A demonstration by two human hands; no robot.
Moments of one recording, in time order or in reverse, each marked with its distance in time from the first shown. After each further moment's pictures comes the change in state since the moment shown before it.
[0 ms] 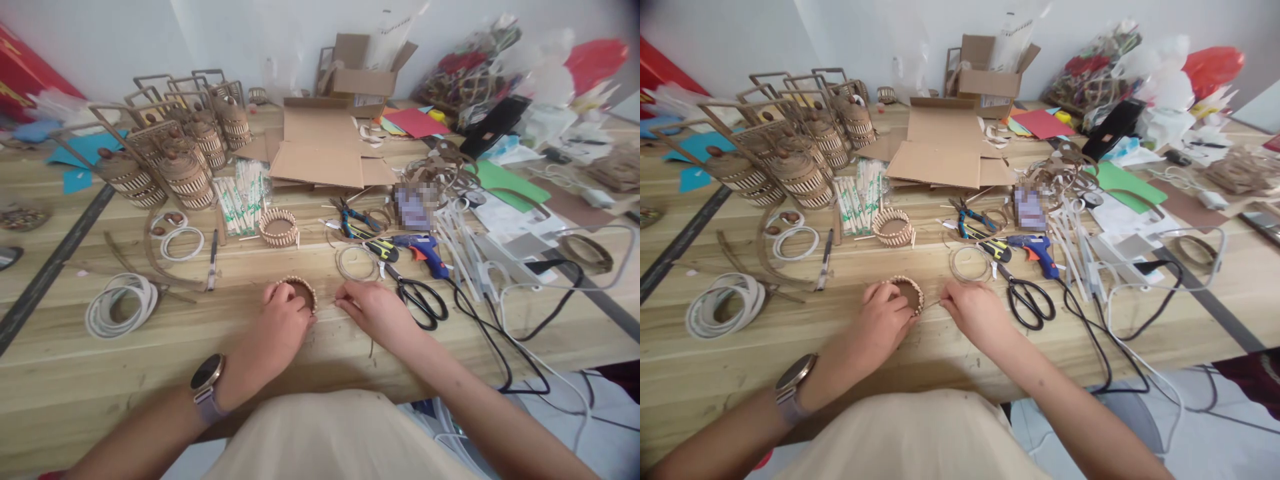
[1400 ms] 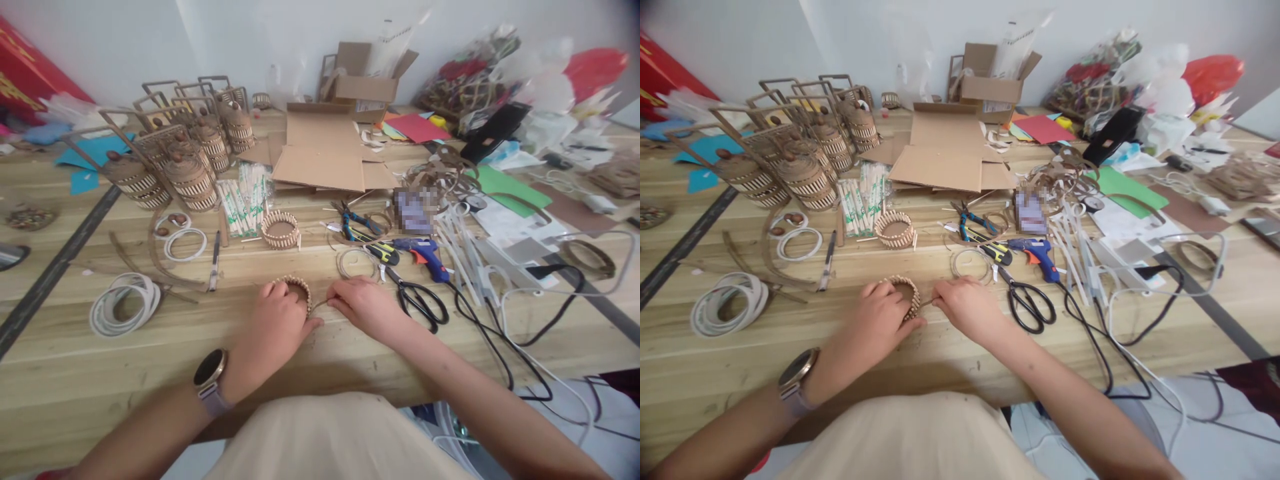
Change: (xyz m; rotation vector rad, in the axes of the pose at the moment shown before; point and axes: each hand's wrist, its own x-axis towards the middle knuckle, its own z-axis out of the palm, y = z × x) left_hand 0.015 0.008 -0.029 0.146 -0.204 -0.120; right_hand 0.016 -0.006 -0.007 -0.080 -0.061 -0.163
